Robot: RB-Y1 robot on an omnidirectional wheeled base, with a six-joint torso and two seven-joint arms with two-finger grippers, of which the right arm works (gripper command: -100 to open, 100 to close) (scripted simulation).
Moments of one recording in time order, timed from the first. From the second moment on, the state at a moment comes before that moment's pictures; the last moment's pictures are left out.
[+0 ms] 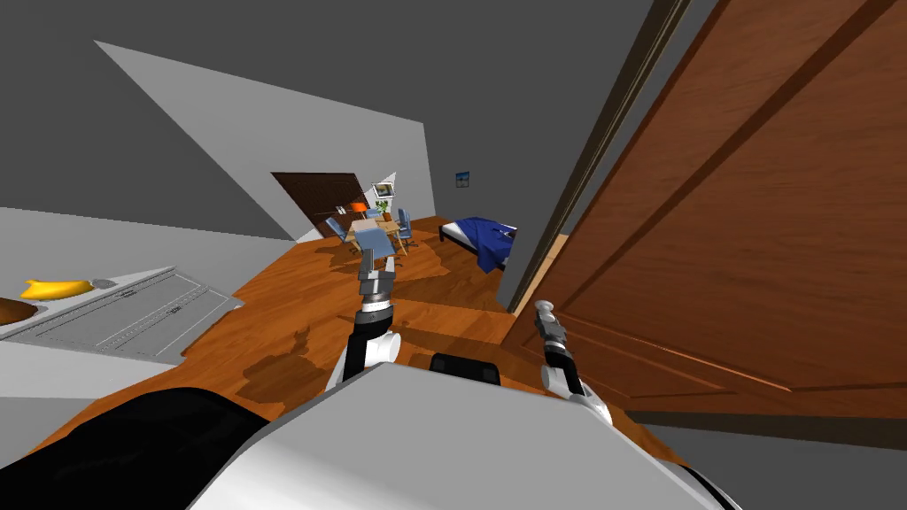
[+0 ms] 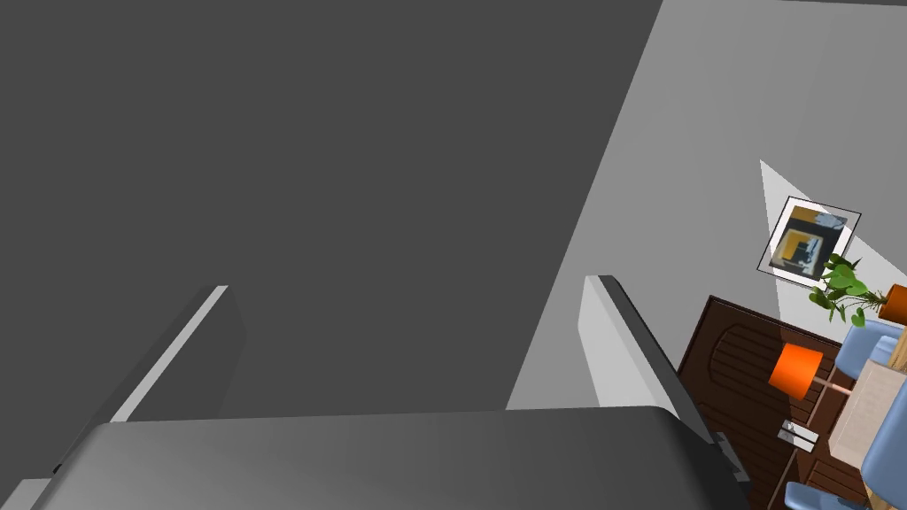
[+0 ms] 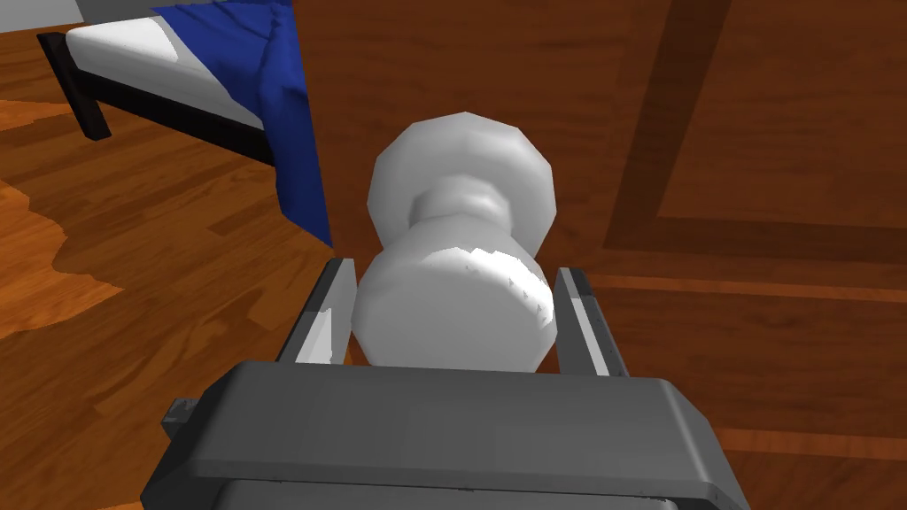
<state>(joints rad) -0.09 -0.28 -0.04 -0.57 -0.30 -0.85 -1.66</state>
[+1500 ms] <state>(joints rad) -0.07 -0.34 0.06 -0.58 -0.23 -0.89 -1.76</state>
